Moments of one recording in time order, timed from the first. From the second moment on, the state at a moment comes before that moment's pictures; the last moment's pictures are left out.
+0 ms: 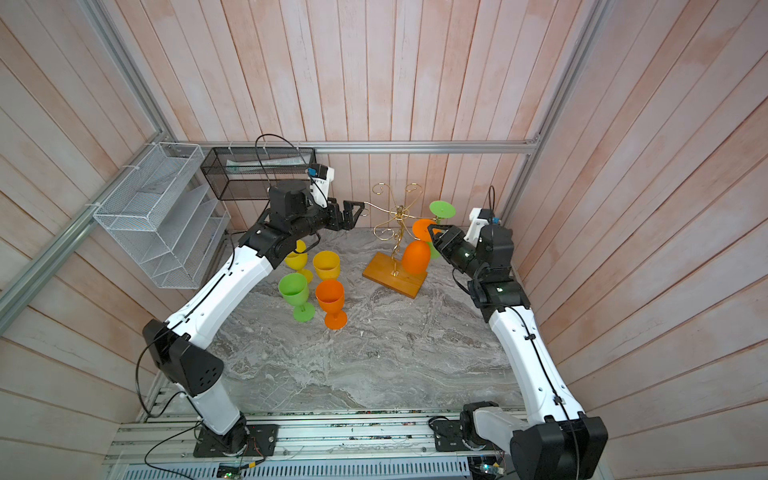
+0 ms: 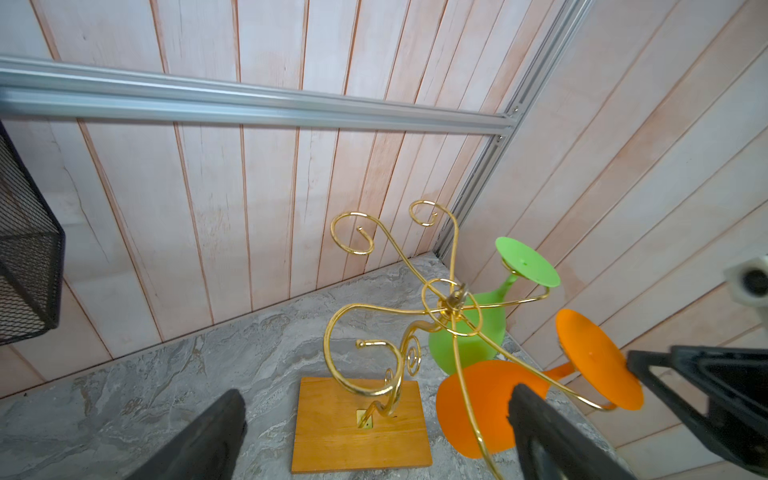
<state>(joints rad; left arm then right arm) -0.51 1.72 1.86 -0.33 0.18 -0.22 0.14 1.17 1.15 -0.15 -0.40 0.99</state>
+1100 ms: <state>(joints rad) -0.57 1.58 1.64 -0.25 0.18 -0.16 0.09 1.15 1.12 -0.15 -0.40 1.08</state>
